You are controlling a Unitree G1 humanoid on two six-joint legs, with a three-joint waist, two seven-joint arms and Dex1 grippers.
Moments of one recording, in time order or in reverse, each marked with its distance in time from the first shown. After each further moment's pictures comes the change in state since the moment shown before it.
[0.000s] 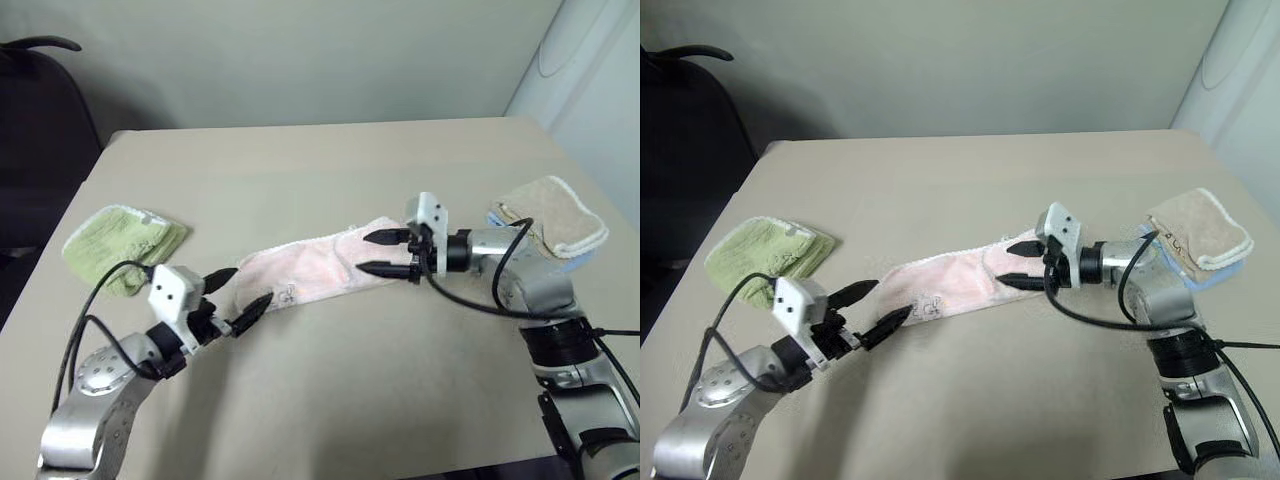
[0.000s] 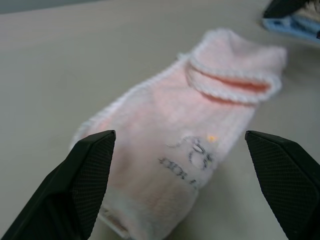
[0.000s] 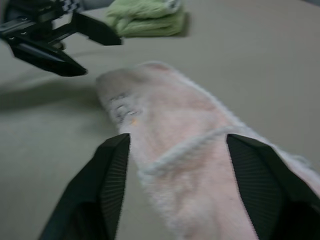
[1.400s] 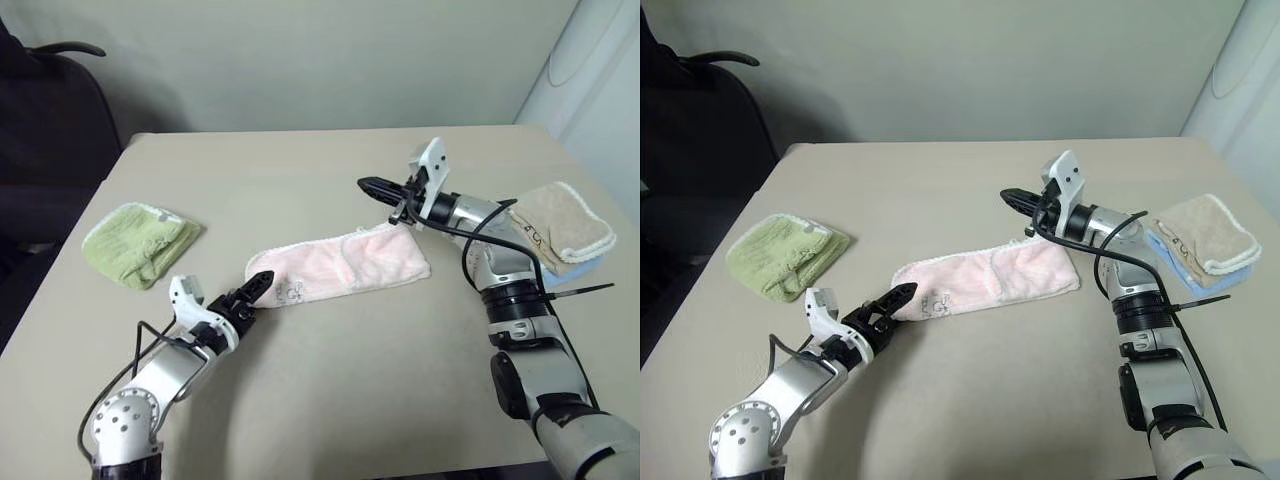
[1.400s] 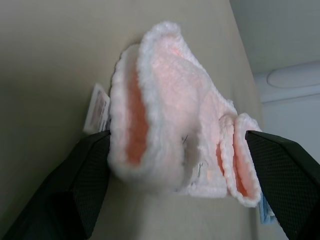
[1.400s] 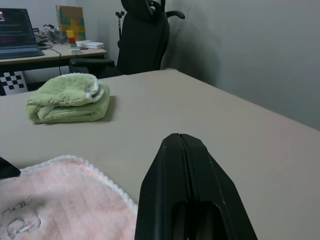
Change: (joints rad) left arm -0.148 -0.195 -0.032 0.218 -0.952 0.262 0.936; right arm -0.185 0.209 -0.139 0.387 -0.054 -0.346 -0.139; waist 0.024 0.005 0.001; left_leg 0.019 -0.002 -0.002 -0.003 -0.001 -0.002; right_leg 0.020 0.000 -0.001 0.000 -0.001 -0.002
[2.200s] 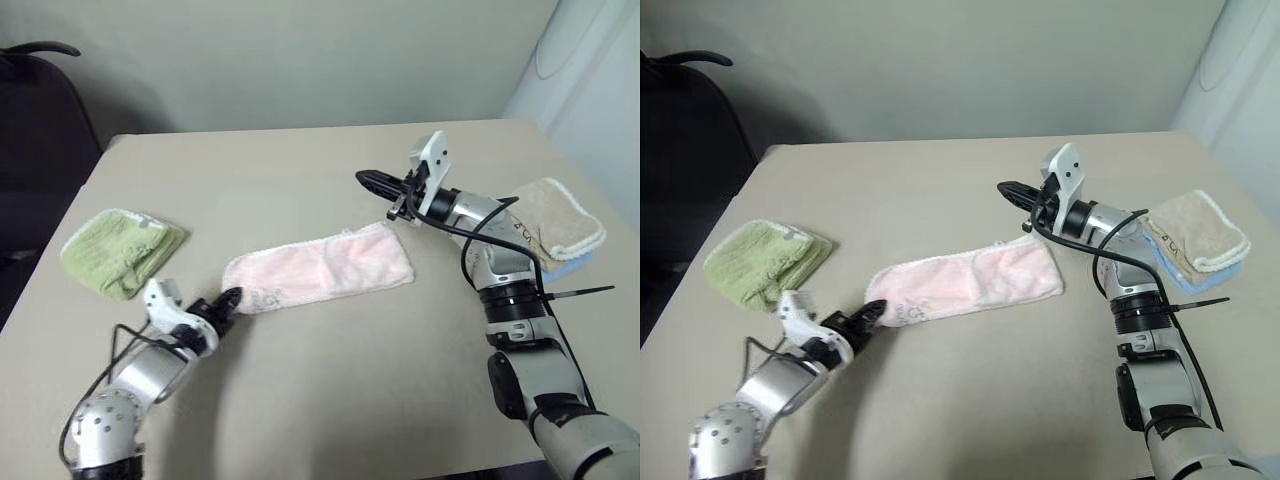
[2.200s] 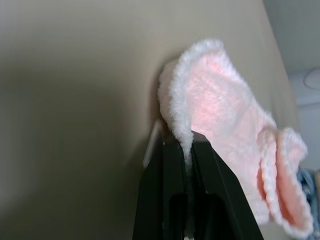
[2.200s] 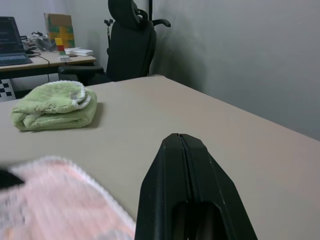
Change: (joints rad) left arm 0.040 0.129 0.150 0.006 0.066 -0.004 -0.053; right arm 0.004 0.008 -0.009 -0.022 0.003 0.000 -0.014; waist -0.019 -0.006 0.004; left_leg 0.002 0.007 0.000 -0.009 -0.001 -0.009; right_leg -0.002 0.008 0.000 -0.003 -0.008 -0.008
